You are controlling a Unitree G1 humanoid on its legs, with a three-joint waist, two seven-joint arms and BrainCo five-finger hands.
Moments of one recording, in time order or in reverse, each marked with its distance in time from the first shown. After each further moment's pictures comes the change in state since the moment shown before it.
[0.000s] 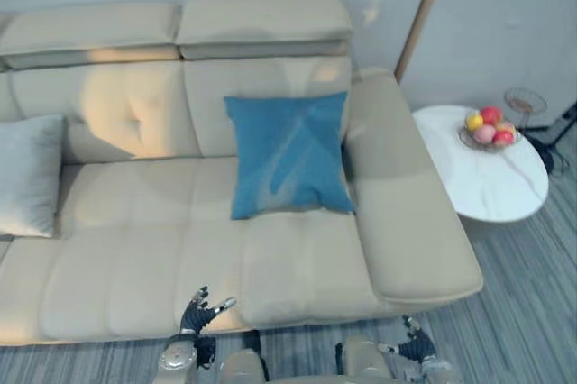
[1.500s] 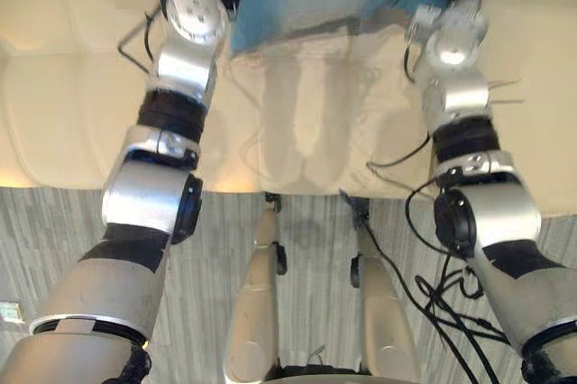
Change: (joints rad) left arm -1.400 0.167 -0.172 0.085 0.035 0.005 0.468; right arm -1.387 -0.134 0.051 -0.010 0.291 0.032 -0.412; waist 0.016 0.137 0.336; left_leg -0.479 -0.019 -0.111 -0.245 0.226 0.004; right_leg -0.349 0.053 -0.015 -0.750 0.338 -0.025
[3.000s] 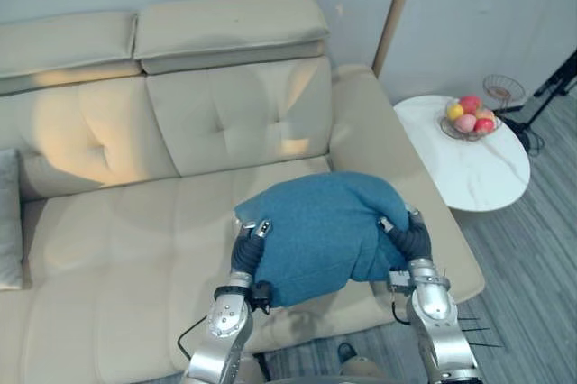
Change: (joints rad) left arm 1.451 -0.225 -0.212 -0.844 -0.164 -0.003 -0.315; right arm 1.323 0.162 0.118 -0.804 -0.111 -0.051 0.324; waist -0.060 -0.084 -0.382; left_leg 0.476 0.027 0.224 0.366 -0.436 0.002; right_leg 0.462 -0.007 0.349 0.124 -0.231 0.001
